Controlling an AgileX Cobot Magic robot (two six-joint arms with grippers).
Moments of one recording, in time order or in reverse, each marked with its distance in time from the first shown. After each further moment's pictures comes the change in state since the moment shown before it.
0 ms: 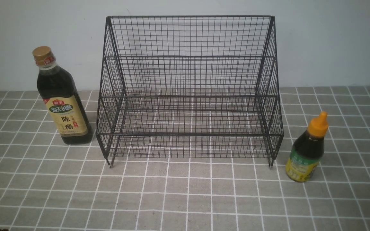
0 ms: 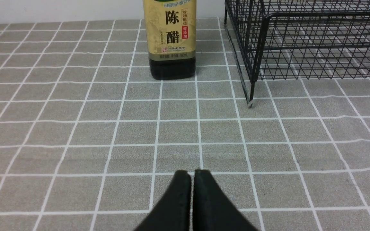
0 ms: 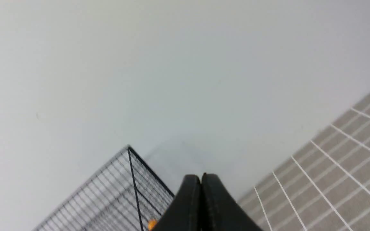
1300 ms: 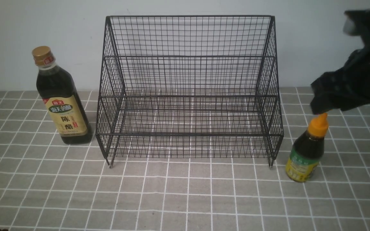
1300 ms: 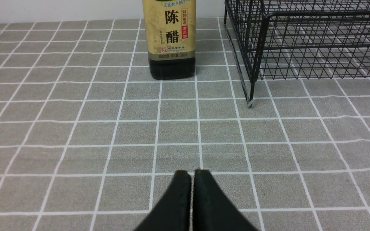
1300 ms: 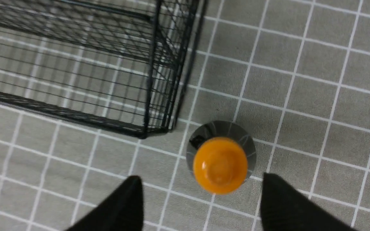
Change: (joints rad) right arm 0.270 1.568 -1.389 -0.512 1.170 -0.177; left arm 0.000 0.000 0.000 0.000 0.000 0.000
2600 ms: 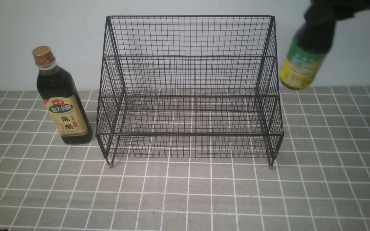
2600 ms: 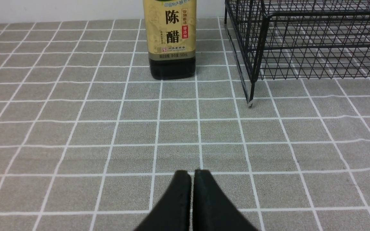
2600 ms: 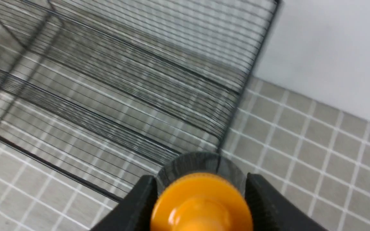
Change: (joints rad) right arm 0.149 0.020 -0.509 -0.068 0.152 -0.050; left arm 0.000 0.000 0.000 0.000 0.000 0.000
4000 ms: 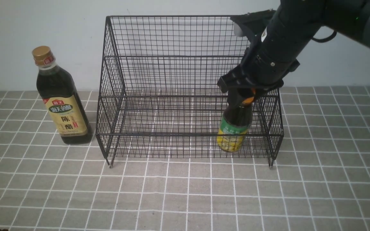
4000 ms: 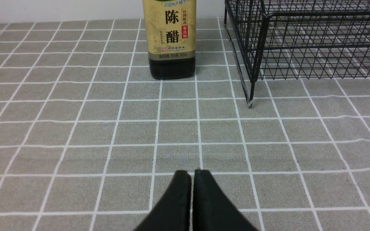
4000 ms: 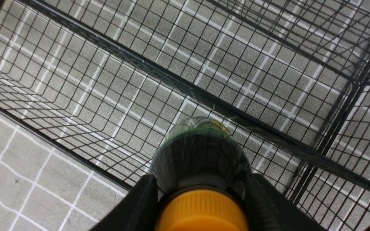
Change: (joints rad) right arm 0.113 0.342 0.050 0.080 -0.027 0.050; left arm 0.000 0.000 0.000 0.000 0.000 0.000
